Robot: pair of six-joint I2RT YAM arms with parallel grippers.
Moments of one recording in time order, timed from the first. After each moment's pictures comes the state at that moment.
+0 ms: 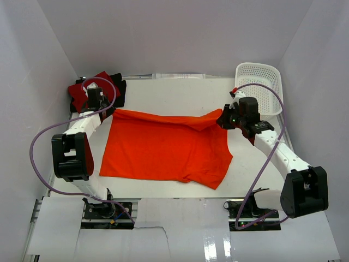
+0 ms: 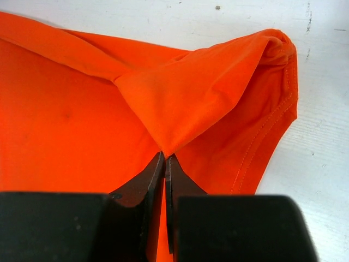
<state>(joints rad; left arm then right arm) 0.07 1.68 1.13 -0.14 -0.07 -0.51 0.27 1.28 0.90 -0.21 -0.25 0.26</state>
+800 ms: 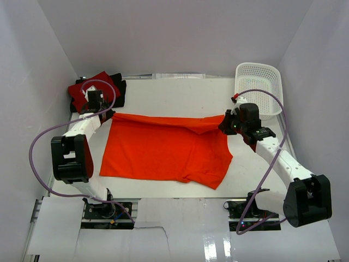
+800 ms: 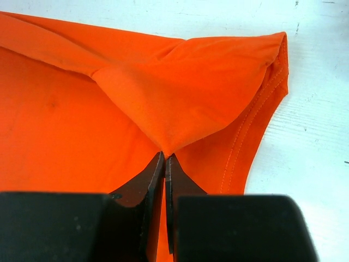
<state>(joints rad) 0.07 1.65 1.10 -0.19 -0.12 -0.52 0.28 1.20 0.81 -0.22 -0.20 0.26</state>
